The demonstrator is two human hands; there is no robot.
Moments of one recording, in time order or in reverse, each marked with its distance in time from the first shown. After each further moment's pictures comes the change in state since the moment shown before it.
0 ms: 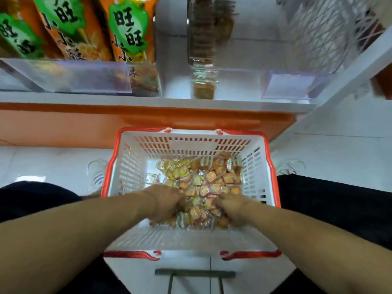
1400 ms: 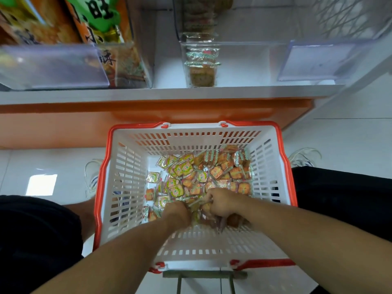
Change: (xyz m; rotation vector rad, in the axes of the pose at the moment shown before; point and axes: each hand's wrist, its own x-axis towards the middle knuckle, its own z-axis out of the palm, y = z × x) left_hand 0.099 0.022 0.090 -0.636 0.024 -0.481; right_hand 0.045 -0.033 -0.010 0.641 -0.089 0.081
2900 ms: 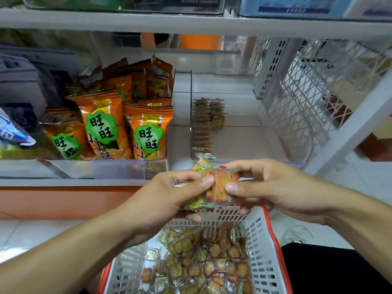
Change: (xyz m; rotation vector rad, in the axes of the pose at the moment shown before) left_hand -0.246 0.052 -0.257 -1.120 0.043 0.803; right_hand -0.269 -0.119 -0.195 0.745 0.193 -0.666
